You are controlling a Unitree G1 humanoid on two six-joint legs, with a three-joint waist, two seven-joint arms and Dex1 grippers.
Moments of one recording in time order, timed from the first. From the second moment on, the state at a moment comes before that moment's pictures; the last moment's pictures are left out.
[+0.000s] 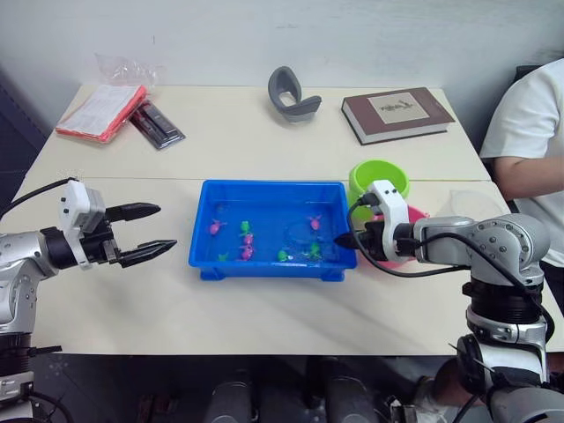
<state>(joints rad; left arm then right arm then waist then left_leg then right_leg) -0.27 0.88 0.34 0.09 -0.50 0.32 -1.17 -0.70 -0.46 -0.16 -0.20 0.84 1.61 0.15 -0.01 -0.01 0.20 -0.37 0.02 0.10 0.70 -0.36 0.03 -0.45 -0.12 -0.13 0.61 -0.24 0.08</state>
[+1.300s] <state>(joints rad) -0.57 0.71 0.08 0.14 -0.50 0.35 -1.24 -0.03 -0.71 -0.31 -0.73 0.61 0.70 0.62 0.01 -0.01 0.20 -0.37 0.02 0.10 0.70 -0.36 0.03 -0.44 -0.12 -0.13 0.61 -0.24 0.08</state>
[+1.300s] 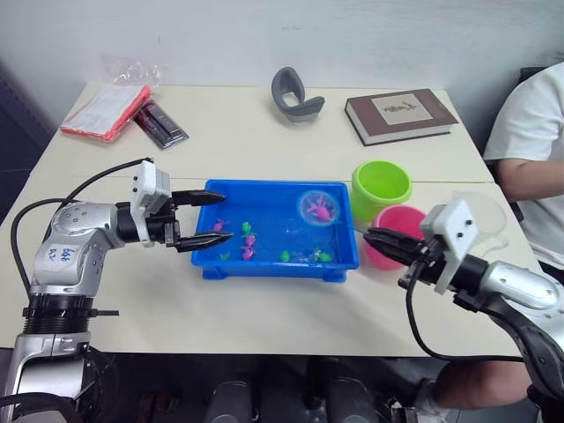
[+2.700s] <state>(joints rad) -0.65 0.59 0.03 0.17 -0.48 0.30 -1.22 0.29 -0.78 -0.59 -0.10 -0.82 -0.86 0.14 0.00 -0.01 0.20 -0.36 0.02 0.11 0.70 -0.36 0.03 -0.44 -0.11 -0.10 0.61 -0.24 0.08</state>
